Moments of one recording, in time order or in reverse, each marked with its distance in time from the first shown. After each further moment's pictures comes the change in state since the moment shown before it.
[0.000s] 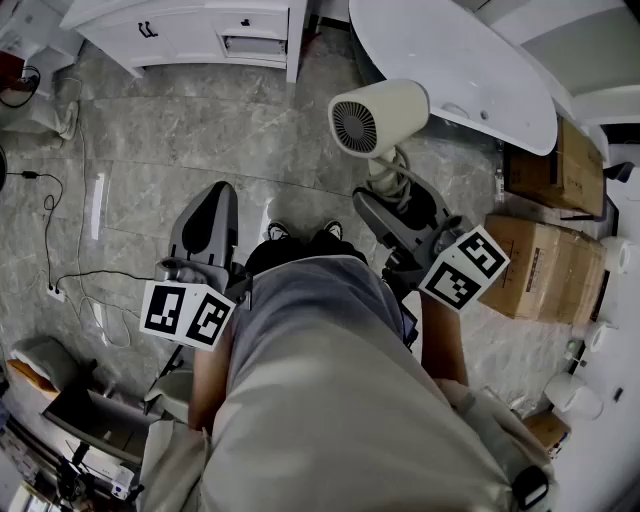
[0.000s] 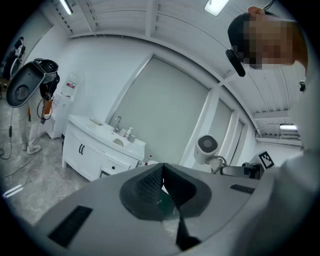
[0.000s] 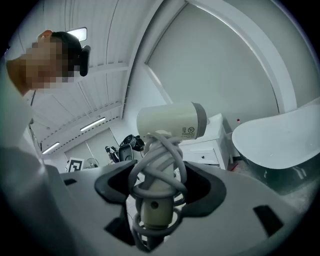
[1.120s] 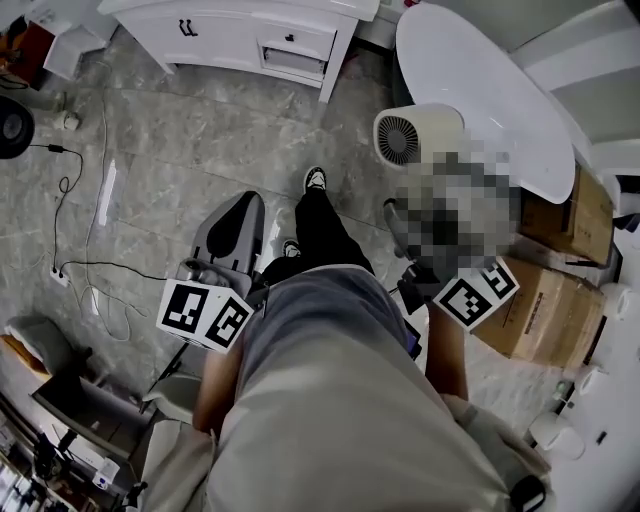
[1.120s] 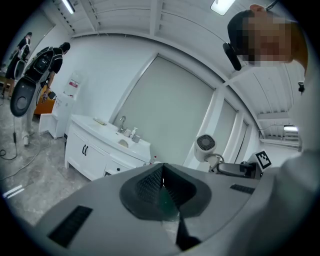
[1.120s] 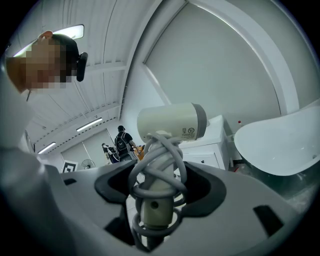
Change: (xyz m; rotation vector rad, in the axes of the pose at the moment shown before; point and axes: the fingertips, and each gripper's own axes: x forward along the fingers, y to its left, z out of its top) left arm 0.023 0.048 0.016 -0.014 0.011 0.024; right arm 0.058 -0.022 0.023 0.002 -0.018 -0.028
